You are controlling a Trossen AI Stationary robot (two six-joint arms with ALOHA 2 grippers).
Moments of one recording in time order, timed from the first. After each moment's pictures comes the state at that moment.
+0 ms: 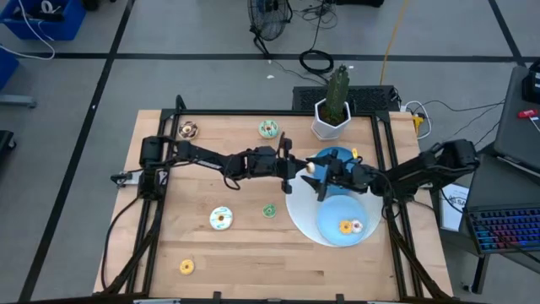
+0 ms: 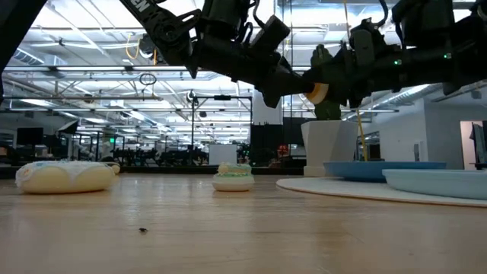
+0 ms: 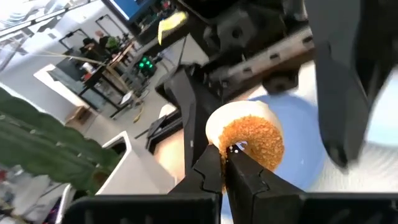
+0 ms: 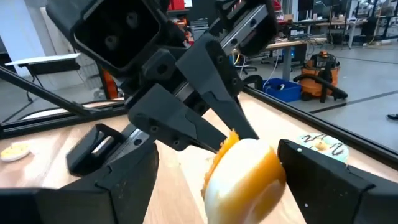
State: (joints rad) left arm 0.08 1.96 1.17 0.61 -0.11 0.66; right arm 0.05 1.36 0.23 1.10 0.36 0.12
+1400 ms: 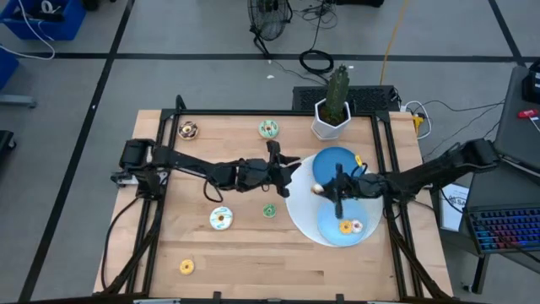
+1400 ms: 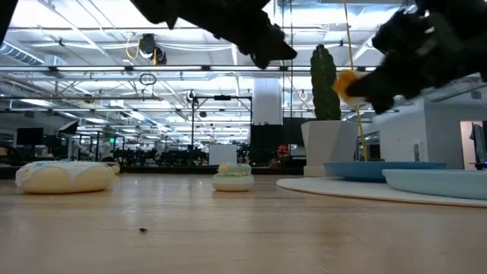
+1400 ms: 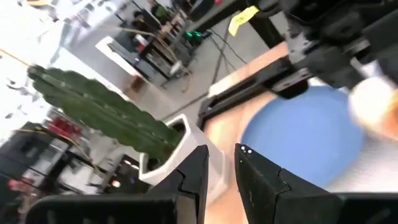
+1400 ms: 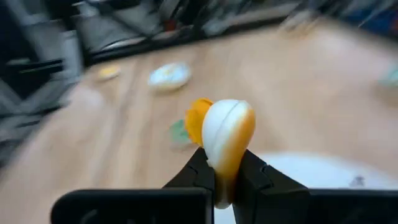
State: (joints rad) left arm -0.06 1.80 1.17 0.45 -0.51 0.65; right arm 0.21 1.01 0.20 0.53 0.23 0.27
